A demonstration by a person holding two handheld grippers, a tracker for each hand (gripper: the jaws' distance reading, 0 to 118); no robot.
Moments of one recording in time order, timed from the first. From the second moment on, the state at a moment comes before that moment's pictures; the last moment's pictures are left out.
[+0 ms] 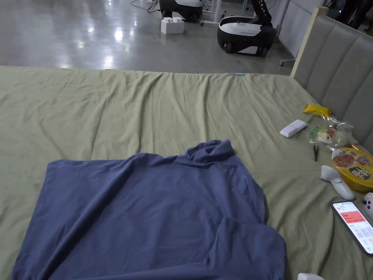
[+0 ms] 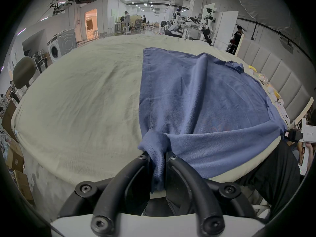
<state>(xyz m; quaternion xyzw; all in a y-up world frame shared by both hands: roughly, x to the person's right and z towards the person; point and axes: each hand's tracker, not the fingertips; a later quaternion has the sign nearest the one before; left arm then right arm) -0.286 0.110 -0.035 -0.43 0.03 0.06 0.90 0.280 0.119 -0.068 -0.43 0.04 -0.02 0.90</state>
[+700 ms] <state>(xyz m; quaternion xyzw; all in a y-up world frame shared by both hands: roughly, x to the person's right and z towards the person) -0.329 0.156 -0.228 -0.42 0.05 0.16 0.89 0.246 0.152 -0.305 -0.40 0.01 -0.06 0.91</state>
